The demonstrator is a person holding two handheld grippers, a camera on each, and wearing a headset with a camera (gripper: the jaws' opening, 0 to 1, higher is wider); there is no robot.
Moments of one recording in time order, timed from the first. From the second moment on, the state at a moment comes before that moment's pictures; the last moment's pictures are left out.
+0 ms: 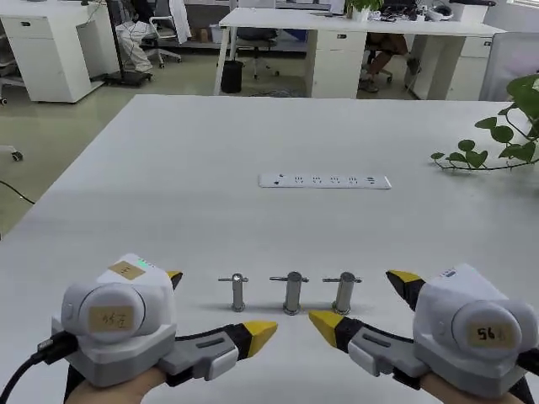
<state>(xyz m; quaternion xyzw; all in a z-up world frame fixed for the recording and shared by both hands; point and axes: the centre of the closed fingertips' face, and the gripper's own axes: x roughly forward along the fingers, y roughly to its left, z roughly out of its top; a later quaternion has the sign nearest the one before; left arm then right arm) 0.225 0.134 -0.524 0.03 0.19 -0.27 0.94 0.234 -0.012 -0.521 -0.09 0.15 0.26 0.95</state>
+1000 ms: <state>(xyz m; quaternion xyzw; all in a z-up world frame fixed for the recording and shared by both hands) 0.226 0.140 -0.529 0.03 0.19 -0.26 0.95 0.237 -0.020 -0.526 -0.05 0.17 0.24 0.96</state>
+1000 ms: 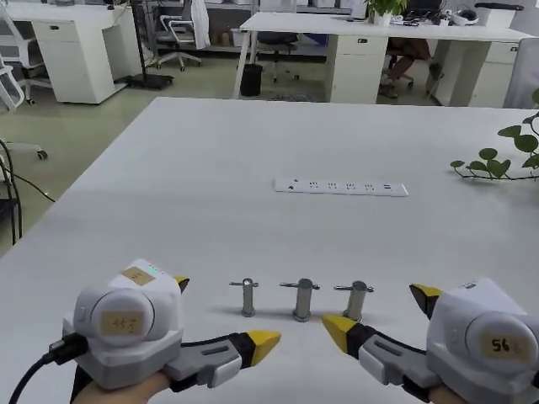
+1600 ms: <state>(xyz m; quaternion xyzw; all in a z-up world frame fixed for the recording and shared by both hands) 0.227 0.139 -0.524 0.03 0.19 -0.26 0.95 0.237 -0.023 -0.532 -0.04 0.19 0.23 0.95</state>
